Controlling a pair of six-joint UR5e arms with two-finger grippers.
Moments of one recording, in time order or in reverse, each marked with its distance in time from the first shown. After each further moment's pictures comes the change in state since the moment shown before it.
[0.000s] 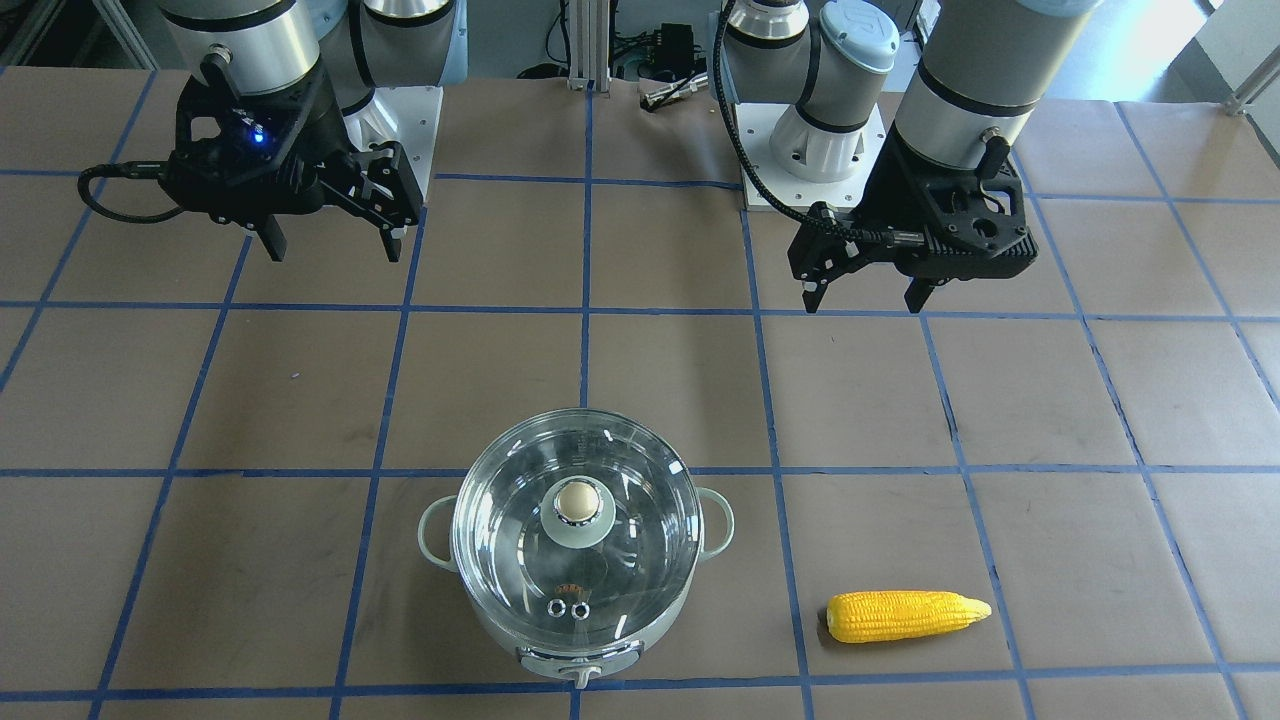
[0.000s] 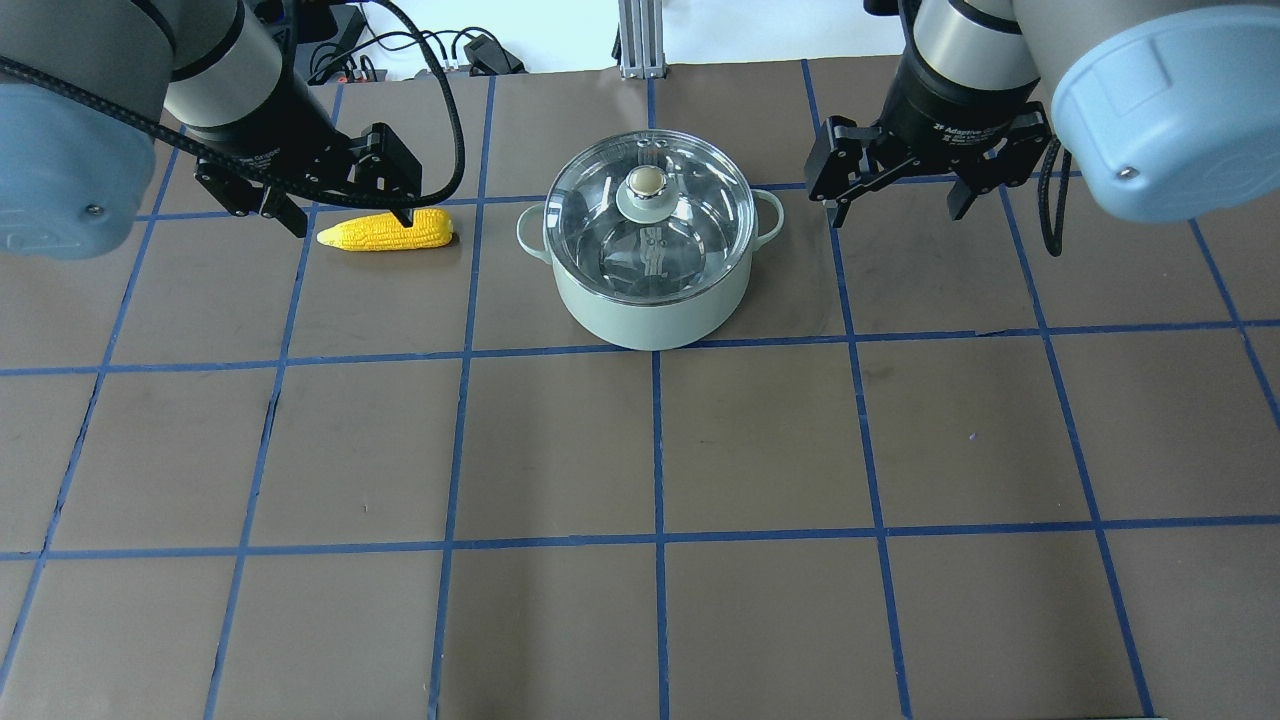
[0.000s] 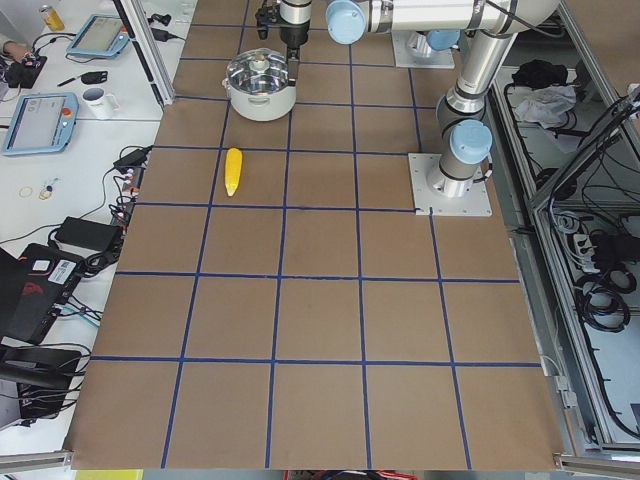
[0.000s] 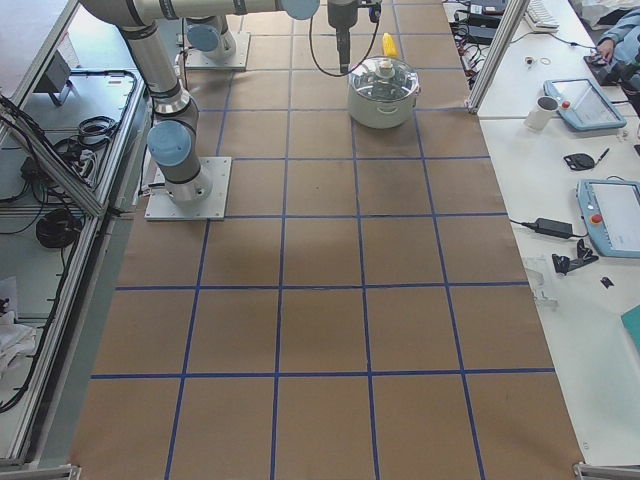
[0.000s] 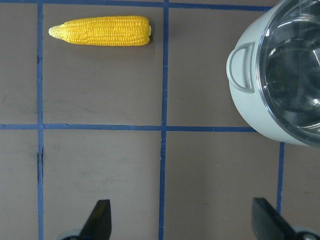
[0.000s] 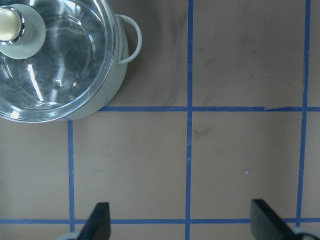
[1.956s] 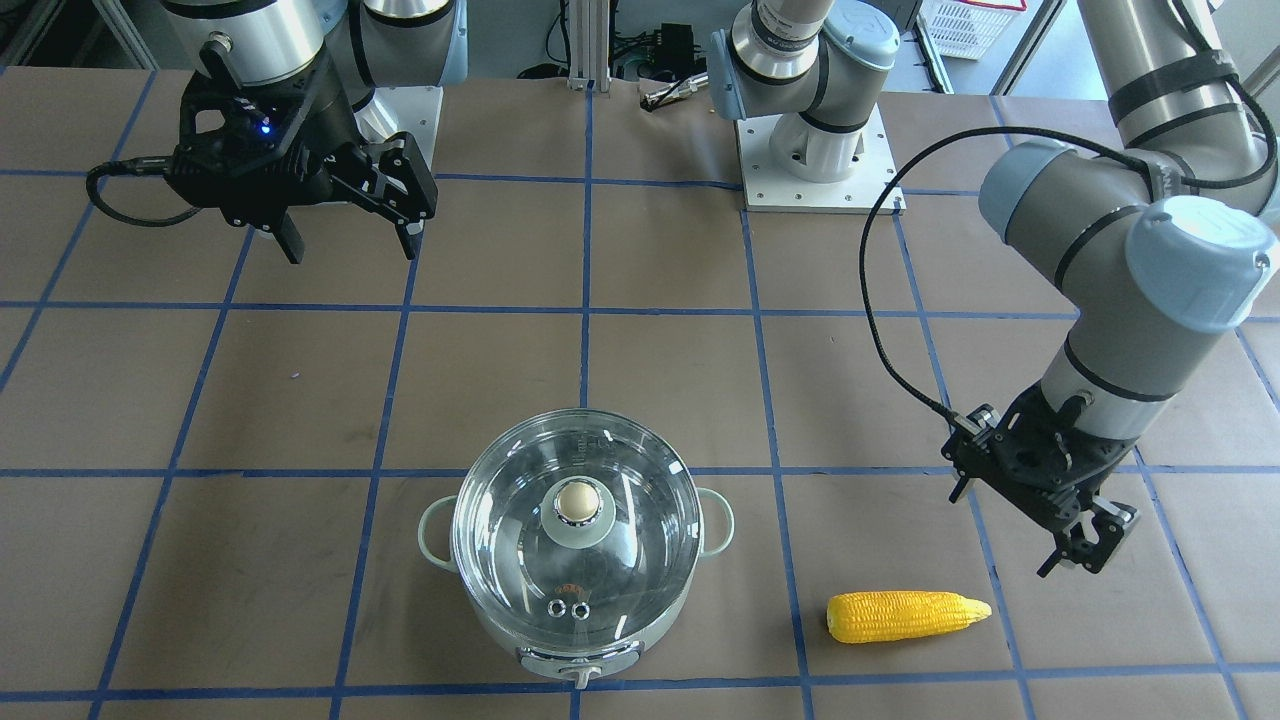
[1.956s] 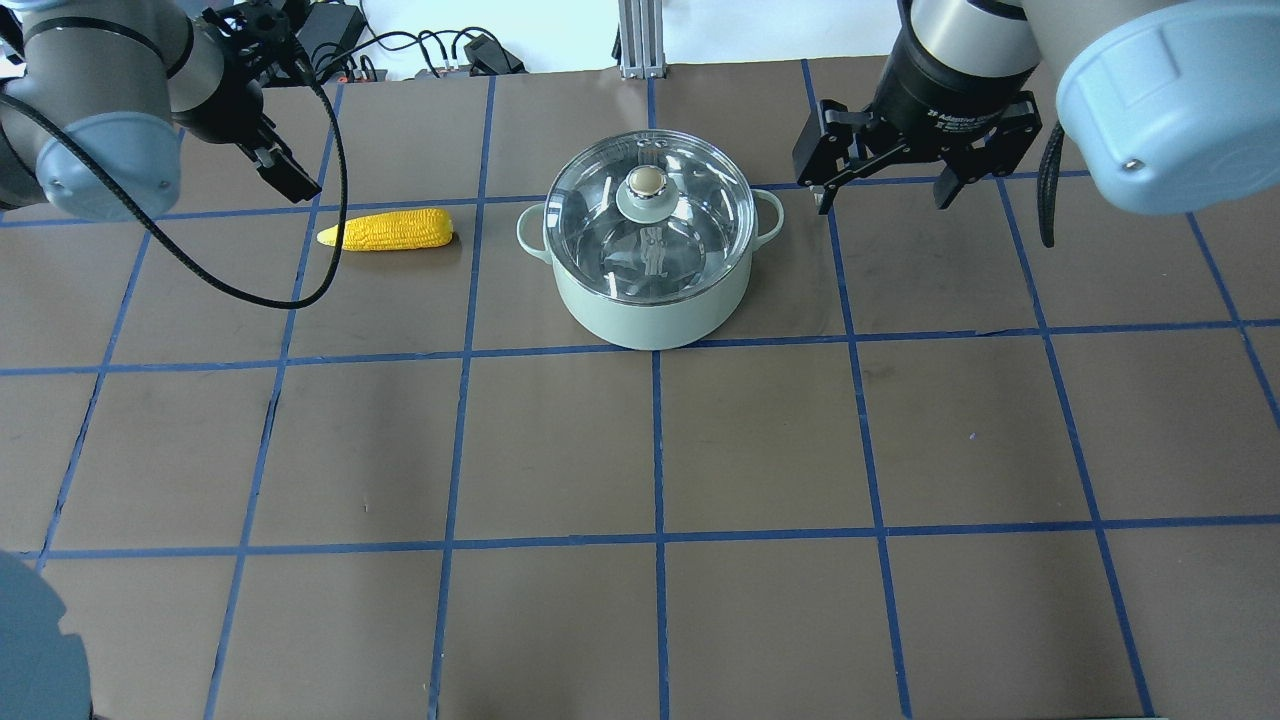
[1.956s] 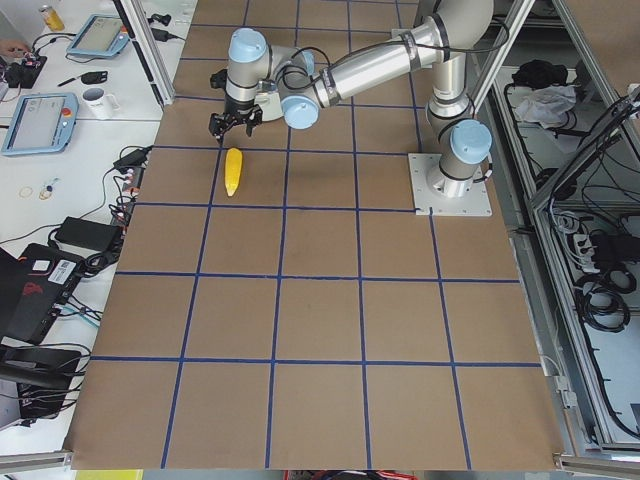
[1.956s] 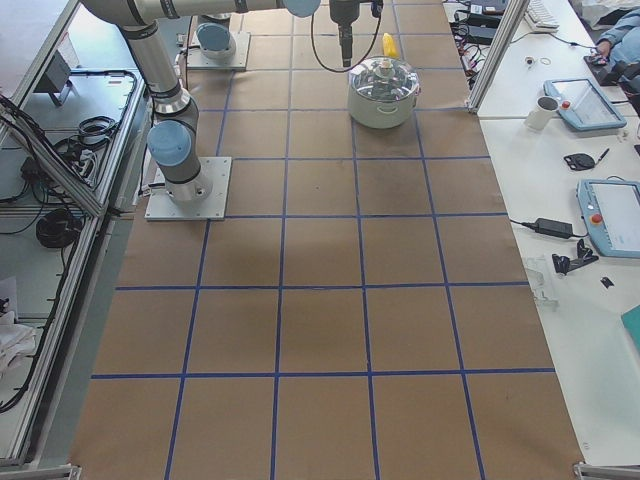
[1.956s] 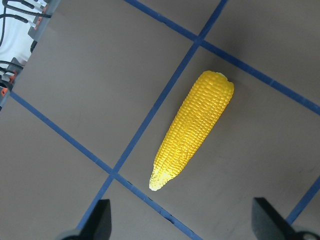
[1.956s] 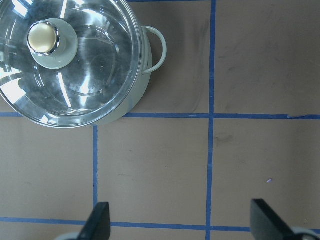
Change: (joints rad) left arm 0.205 -0.332 0.015 0.488 -0.017 1.228; right arm 0.001 0.005 -0.018 -0.013 0.068 0.000
